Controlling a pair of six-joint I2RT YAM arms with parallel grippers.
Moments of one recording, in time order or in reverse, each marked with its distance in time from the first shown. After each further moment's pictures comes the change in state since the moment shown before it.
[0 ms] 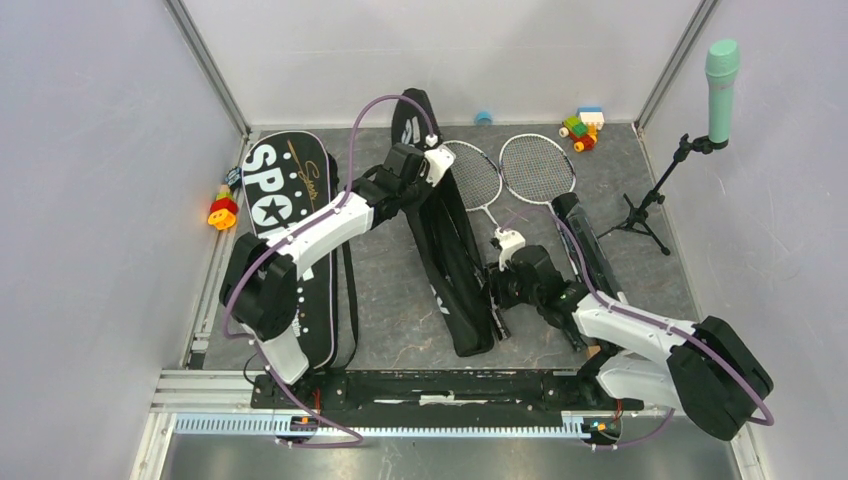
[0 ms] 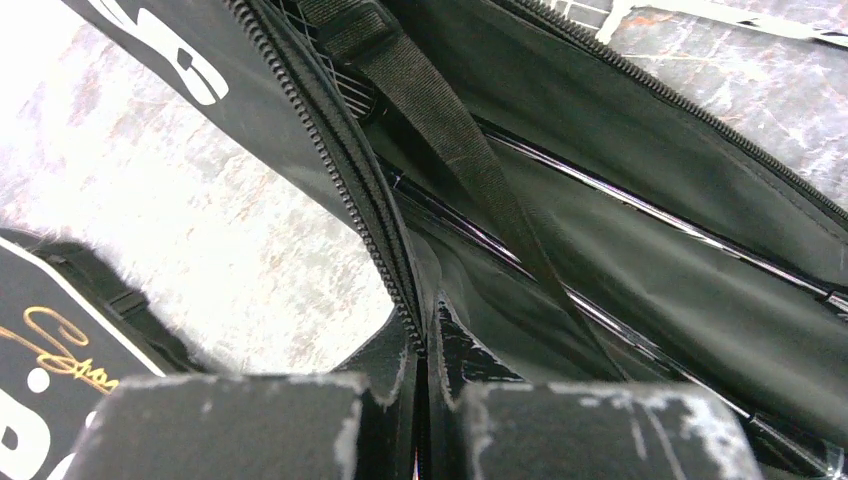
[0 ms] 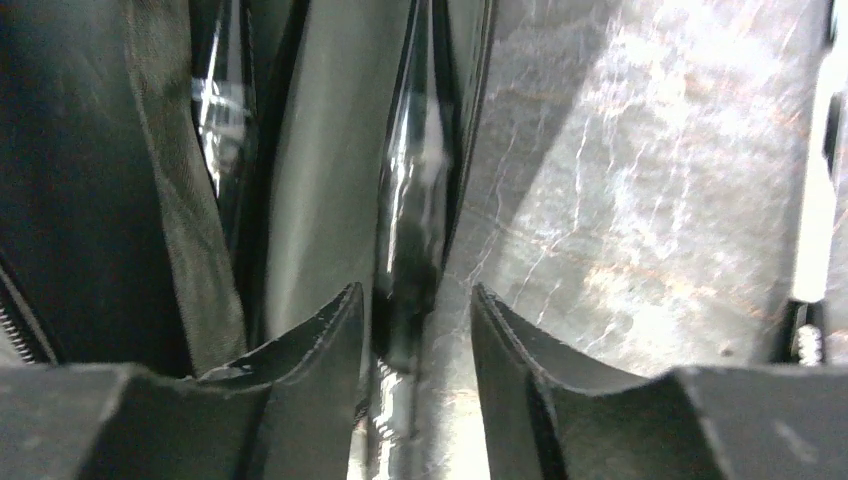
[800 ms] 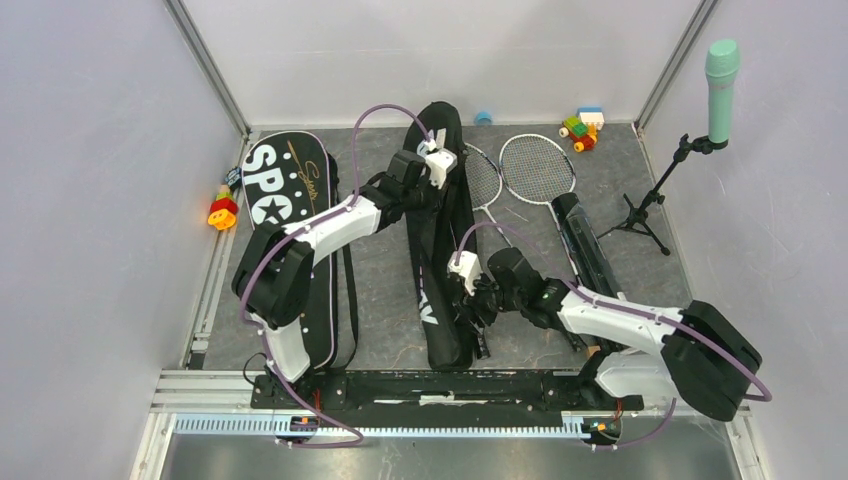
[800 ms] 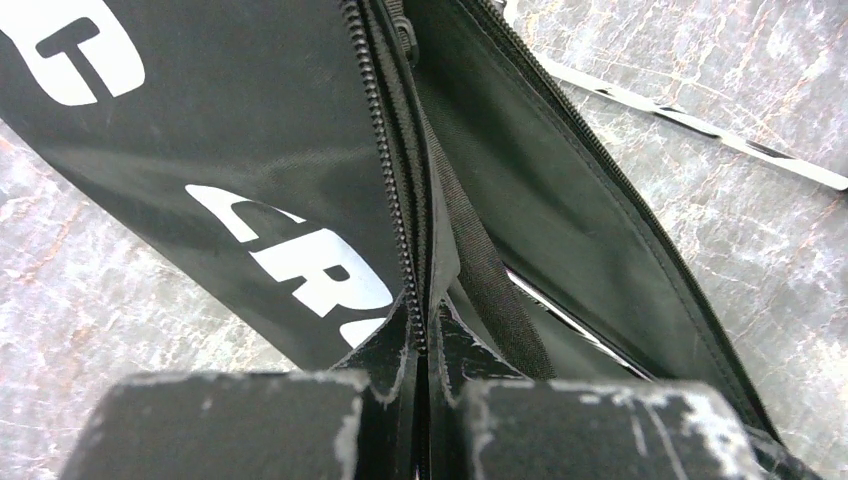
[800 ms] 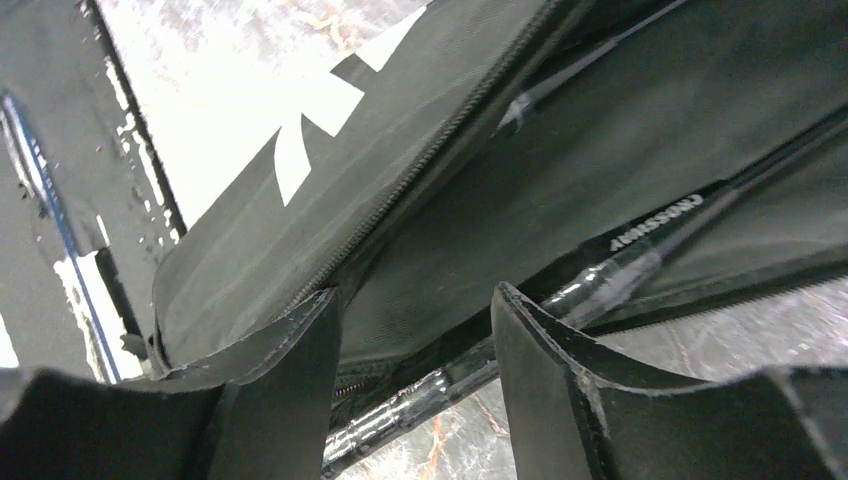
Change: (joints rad) left arm 0.020 0.093 -0.047 0.174 0.239 -0.193; right arm 0.155 0.062 0.113 -0.047 -0.254 -0.414
